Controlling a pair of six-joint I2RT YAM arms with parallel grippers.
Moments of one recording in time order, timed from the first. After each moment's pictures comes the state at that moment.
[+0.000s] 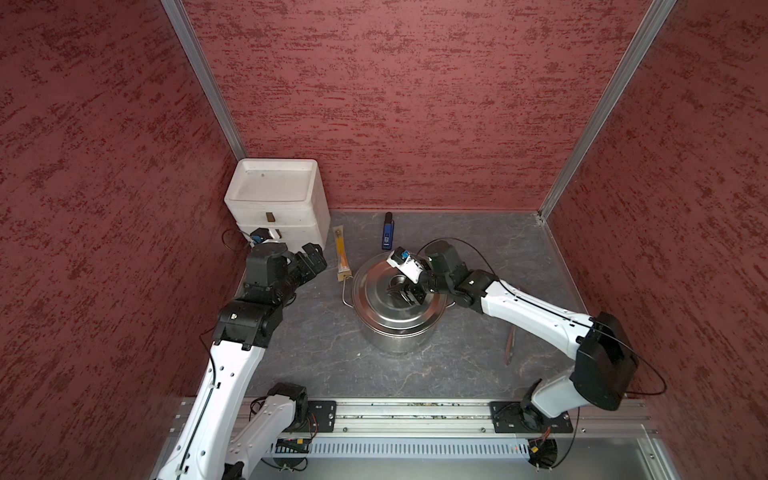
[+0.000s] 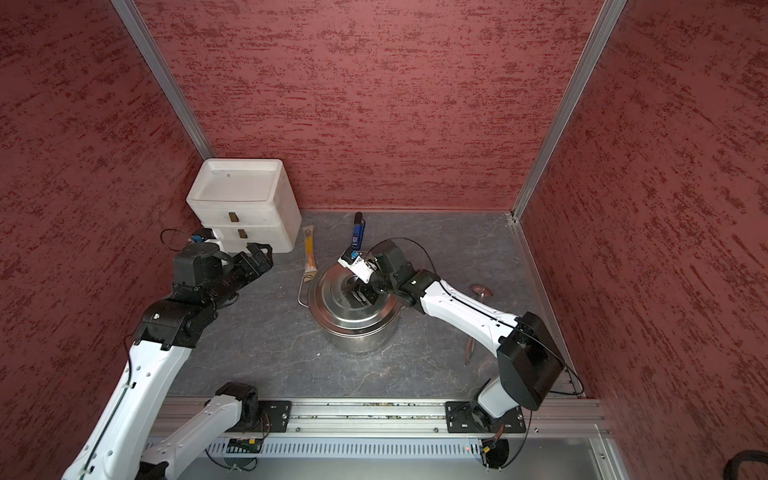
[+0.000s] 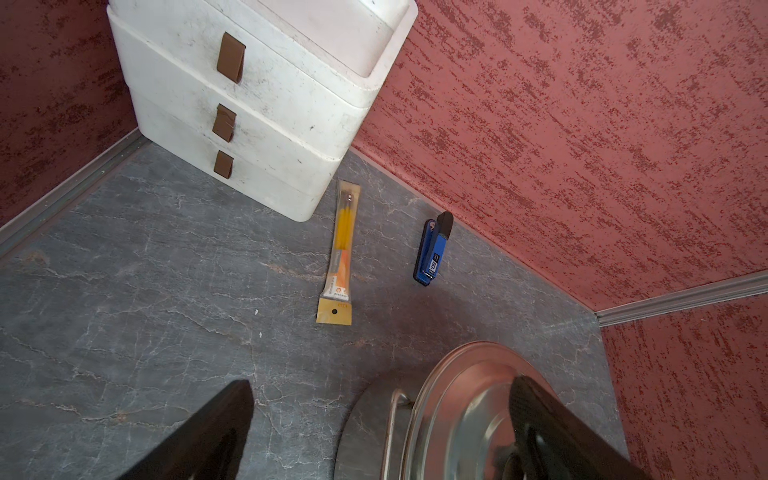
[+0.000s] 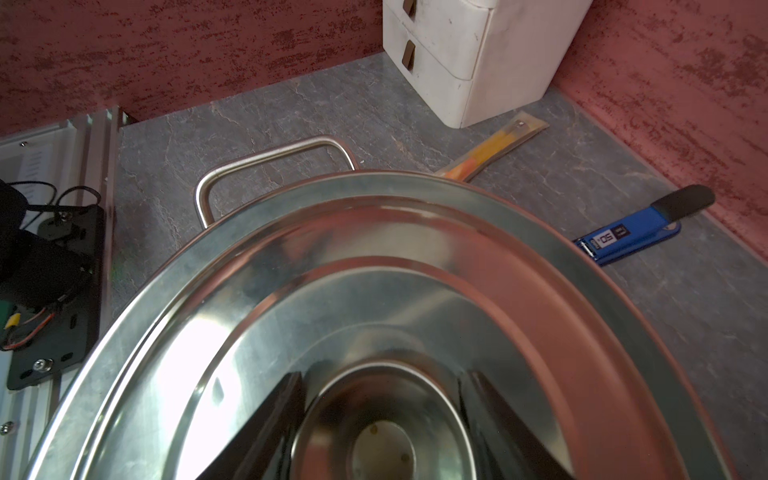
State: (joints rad) left arm -0.16 0.86 1.11 -0.74 -0.11 -0.66; right arm 0.75 1.53 1.15 -0.21 -0.31 -0.20
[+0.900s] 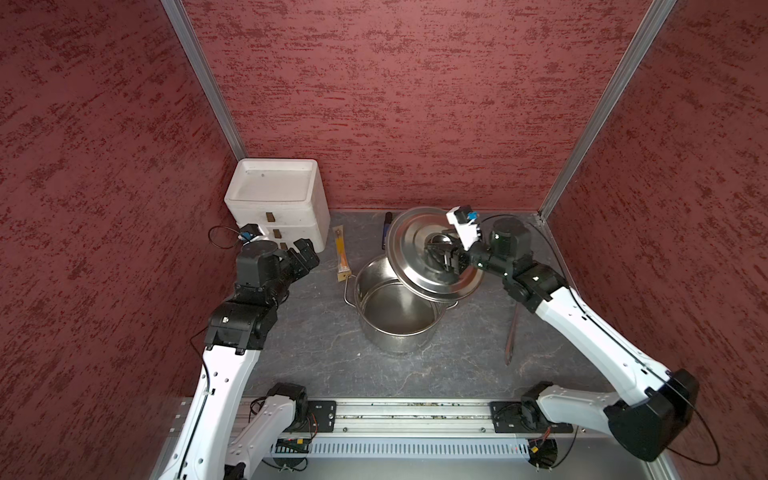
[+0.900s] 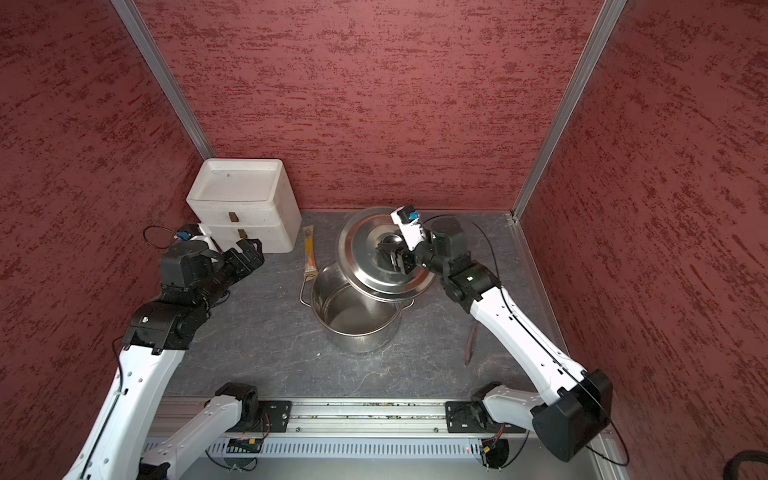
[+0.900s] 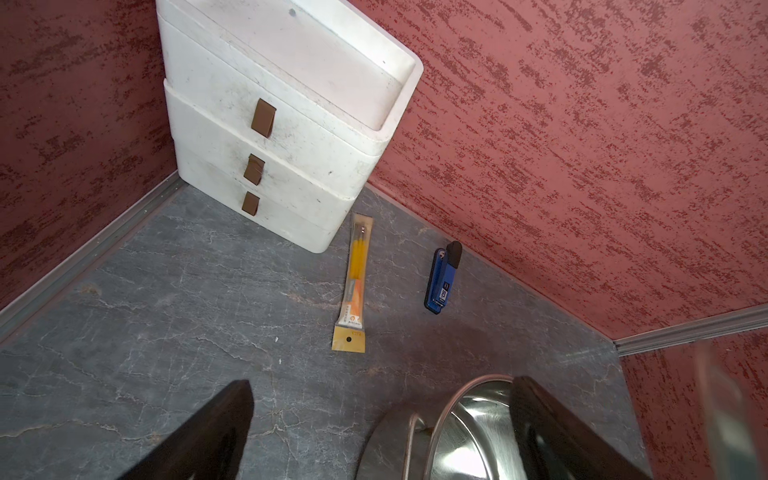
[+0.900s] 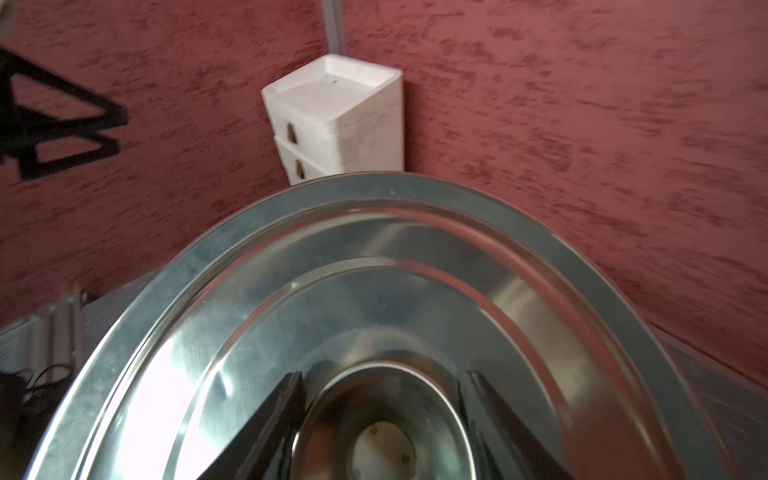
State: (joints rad) left arm -0.13 0.86 1.17 -0.76 -0.17 -0.61; right arm 0.44 1.22 1.19 -0.24 -0.32 -0.01
